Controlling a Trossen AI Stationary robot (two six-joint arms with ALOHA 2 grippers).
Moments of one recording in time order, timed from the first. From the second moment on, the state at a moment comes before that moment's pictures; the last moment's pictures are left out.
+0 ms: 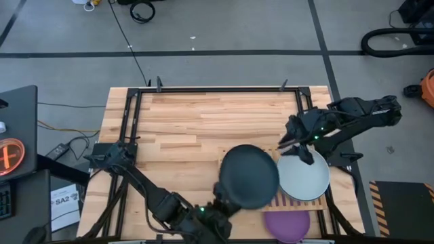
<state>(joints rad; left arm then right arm) -0.67 2.16 2.33 -0.80 -0.83 0.26 0.27 0.95 1.26 -1.10 -0.02 0.42</state>
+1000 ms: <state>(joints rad) -0.48 2.16 2.32 -1.11 -0.73 0.25 0.07 0.96 1.26 -0.81 0.23 0.52</state>
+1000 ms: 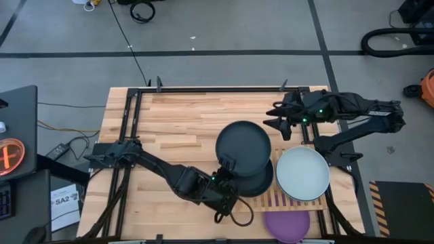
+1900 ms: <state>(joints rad) -0.51 2.16 2.32 -1.04 -0.41 0.25 0.07 1.00 1.26 -0.82 0.13 0.46</state>
